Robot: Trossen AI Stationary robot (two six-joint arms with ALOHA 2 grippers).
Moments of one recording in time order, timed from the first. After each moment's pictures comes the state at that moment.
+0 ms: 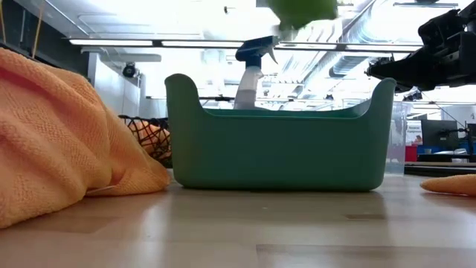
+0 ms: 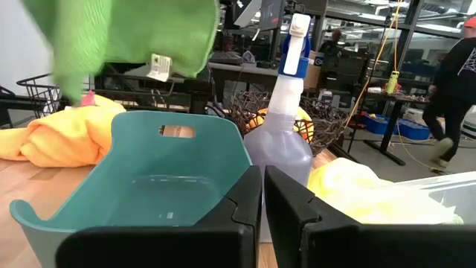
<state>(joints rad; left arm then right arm) -0.17 1.47 1.46 0.28 -0.23 0.43 -0.11 0.01 0.01 0.00 0.01 -0.14</state>
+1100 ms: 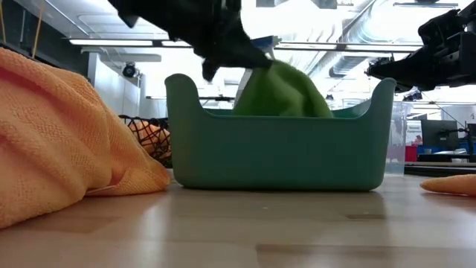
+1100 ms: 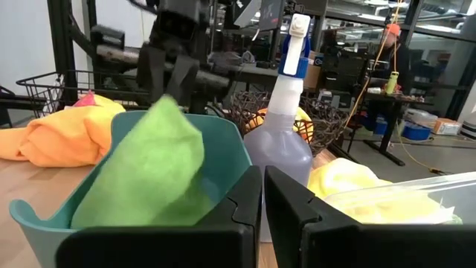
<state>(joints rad) -0.13 1.65 1.00 0.16 -0.15 -0.26 -0.11 0.01 0.01 0.00 0.02 -0.14</state>
